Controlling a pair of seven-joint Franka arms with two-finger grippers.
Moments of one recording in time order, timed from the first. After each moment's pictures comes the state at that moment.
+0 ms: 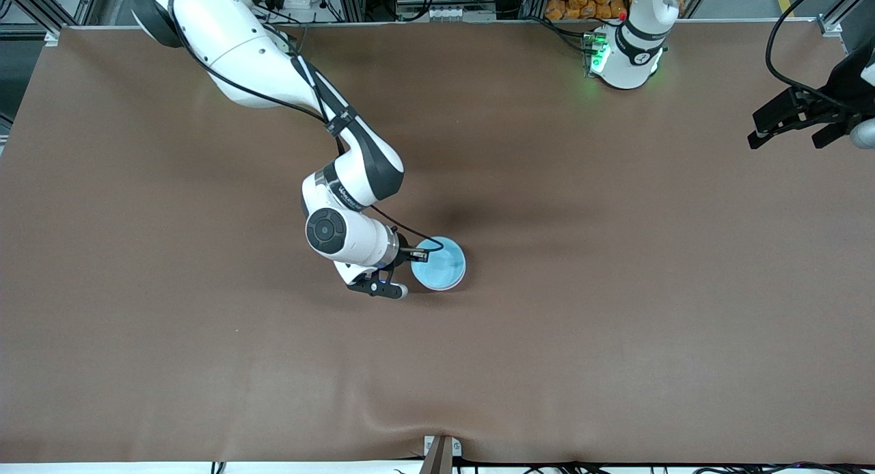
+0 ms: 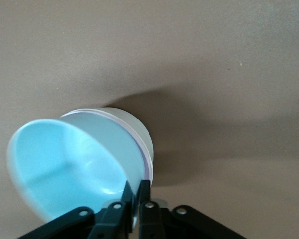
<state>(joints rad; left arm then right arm) -0.09 -0.02 0.02 -1.47 -0.05 1.49 -0.11 0.48 0.80 0.13 -1.38 0.32 2.20 0.59</state>
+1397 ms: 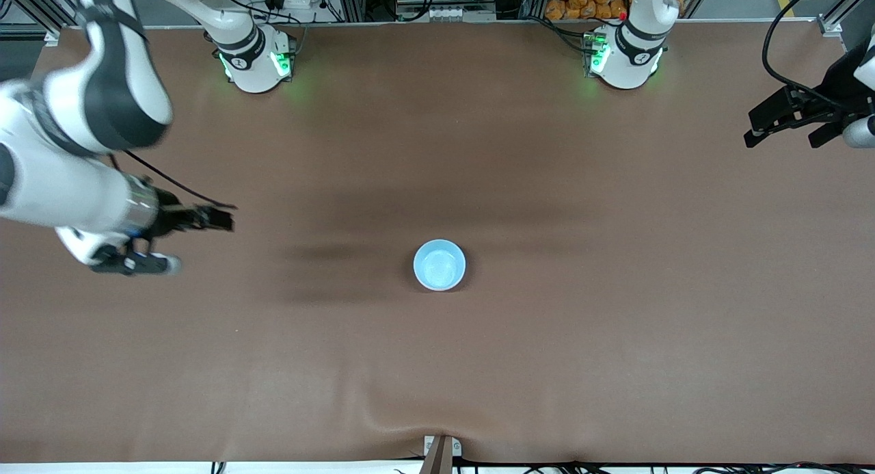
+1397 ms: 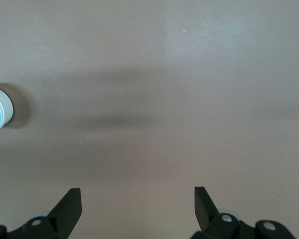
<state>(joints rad) -0.10 -0.02 0.02 -1.47 -0.05 1.48 -0.08 0.07 0.24 0.05 -1.52 0.09 1.59 0.13</state>
